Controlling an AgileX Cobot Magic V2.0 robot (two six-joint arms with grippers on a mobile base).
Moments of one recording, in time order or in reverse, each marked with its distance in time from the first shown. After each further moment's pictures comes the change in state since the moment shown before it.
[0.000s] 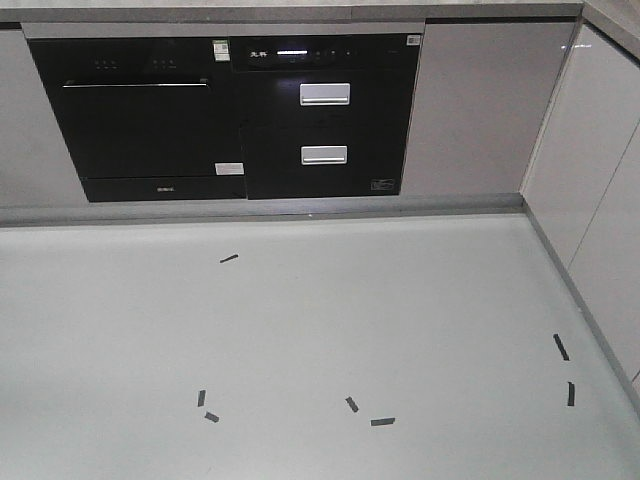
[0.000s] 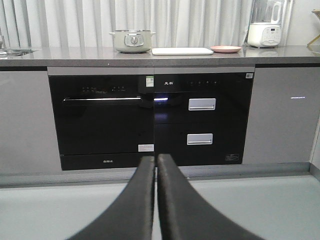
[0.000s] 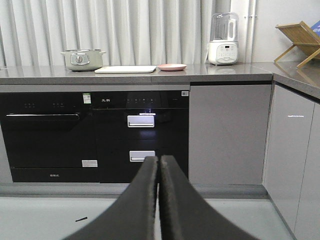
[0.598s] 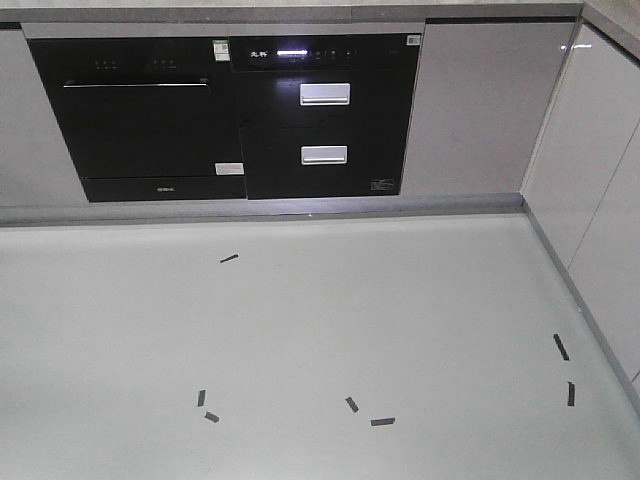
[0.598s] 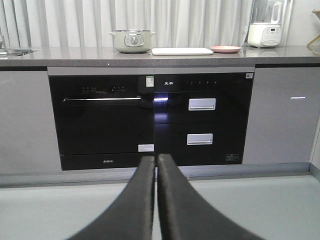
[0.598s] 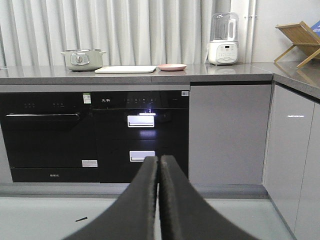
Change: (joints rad) left arm 0.000 0.000 0.000 0.000 0.000 0.000; right arm 0.000 0.000 0.000 0.000 0.000 0.000
